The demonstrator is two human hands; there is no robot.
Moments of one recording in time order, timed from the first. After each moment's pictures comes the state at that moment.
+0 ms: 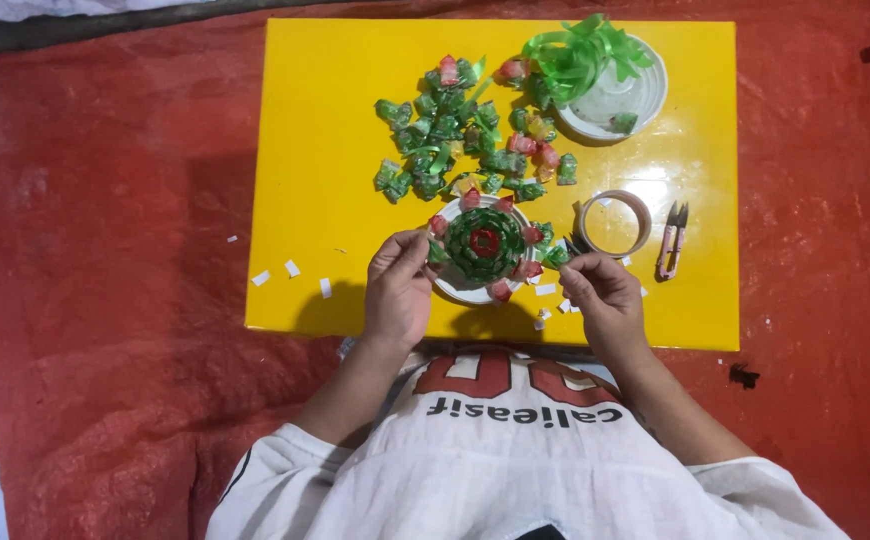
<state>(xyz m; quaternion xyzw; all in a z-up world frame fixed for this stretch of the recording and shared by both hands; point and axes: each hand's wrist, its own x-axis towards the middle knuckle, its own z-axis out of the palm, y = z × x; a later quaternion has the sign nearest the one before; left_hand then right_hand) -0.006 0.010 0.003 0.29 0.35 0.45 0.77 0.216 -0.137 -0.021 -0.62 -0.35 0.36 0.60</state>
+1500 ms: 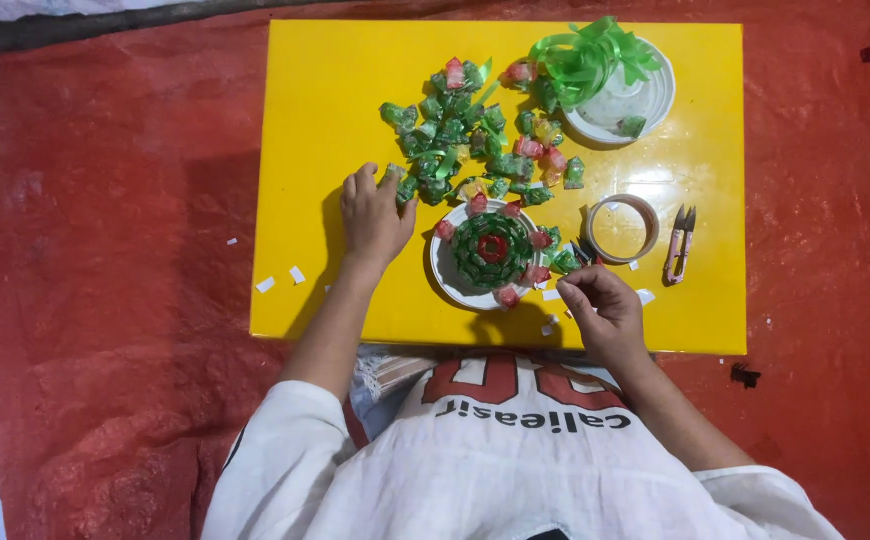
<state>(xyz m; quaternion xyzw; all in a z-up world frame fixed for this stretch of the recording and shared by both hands) -0.014 0.135 -0.064 0.86 0.48 0.15 0.12 0.215 -0.140 -0.044 -0.65 -0.39 0.32 0.56</state>
